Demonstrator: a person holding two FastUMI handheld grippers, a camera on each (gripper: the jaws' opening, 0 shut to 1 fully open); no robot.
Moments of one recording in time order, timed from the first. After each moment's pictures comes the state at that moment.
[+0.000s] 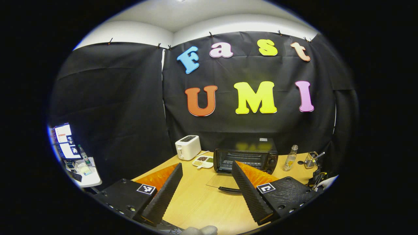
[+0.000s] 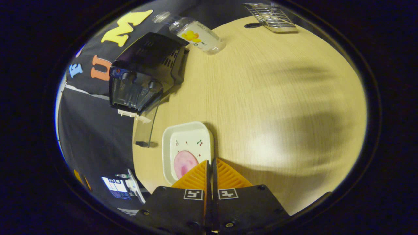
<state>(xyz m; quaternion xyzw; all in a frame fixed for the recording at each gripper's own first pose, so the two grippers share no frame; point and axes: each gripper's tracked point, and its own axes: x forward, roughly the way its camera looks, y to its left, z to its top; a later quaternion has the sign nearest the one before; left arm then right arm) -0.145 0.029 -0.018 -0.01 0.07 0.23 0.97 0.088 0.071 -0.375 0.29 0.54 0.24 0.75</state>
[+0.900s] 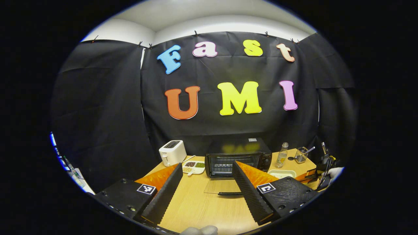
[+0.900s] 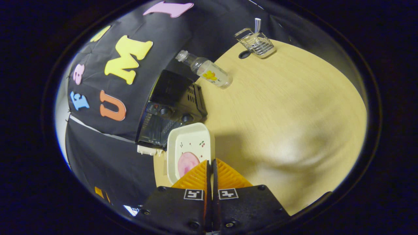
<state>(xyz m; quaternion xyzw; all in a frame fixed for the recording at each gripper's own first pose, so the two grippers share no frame) -0.103 0.075 -0.021 0.00 0.07 0.10 0.99 0.081 0.115 -0.270 0.43 0.41 0.14 0.79</state>
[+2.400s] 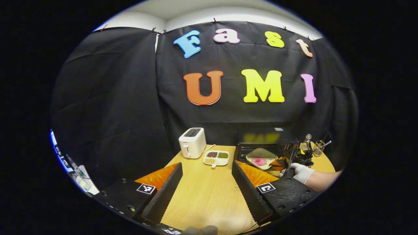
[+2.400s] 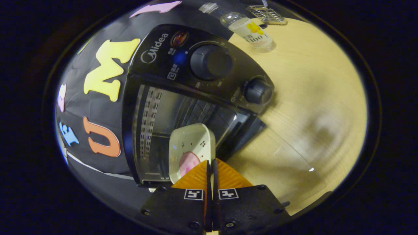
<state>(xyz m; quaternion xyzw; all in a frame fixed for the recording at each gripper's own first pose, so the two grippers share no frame) -0.105 0.196 -0.057 -0.02 0.13 0.16 0.98 0.240 0.342 -0.270 0.54 0.34 0.05 0.77</state>
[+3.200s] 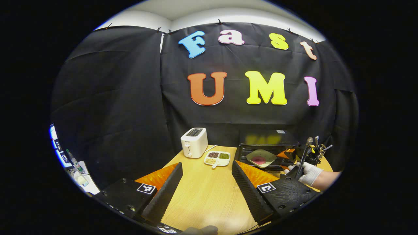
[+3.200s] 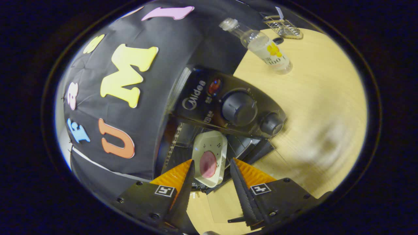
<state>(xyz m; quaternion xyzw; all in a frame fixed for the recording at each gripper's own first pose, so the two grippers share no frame) -0.111 0.179 -0.056 -0.04 0.12 0.16 0.98 0.214 0.306 -0.216 0.53 0.28 0.10 0.80</state>
